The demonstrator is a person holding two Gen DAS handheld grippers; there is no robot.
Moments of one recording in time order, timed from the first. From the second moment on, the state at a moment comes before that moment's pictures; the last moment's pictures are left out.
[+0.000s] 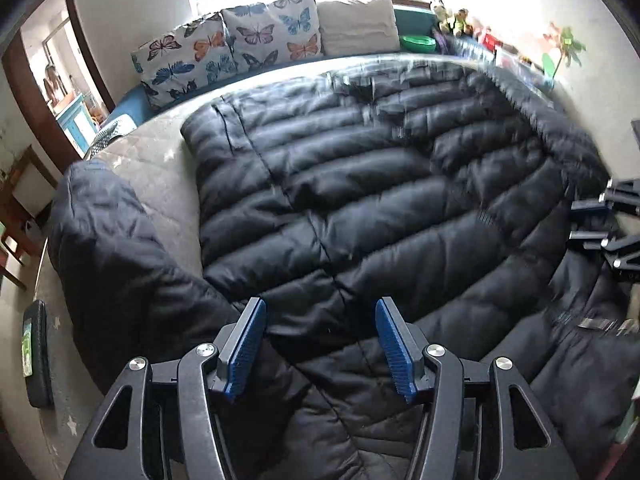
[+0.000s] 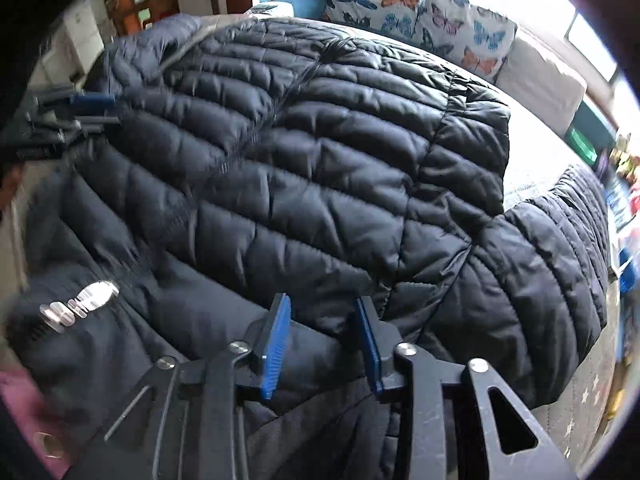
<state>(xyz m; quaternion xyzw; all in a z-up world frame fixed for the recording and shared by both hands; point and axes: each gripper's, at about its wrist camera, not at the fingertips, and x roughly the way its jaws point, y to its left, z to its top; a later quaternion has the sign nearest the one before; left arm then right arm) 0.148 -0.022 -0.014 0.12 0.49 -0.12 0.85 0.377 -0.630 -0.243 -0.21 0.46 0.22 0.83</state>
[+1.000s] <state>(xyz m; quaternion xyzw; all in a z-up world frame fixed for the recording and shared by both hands) 0.156 -0.027 -0.025 0.09 0.51 -0.11 0.85 0.551 -0.934 -0.239 0.23 0.44 0.02 0.87</state>
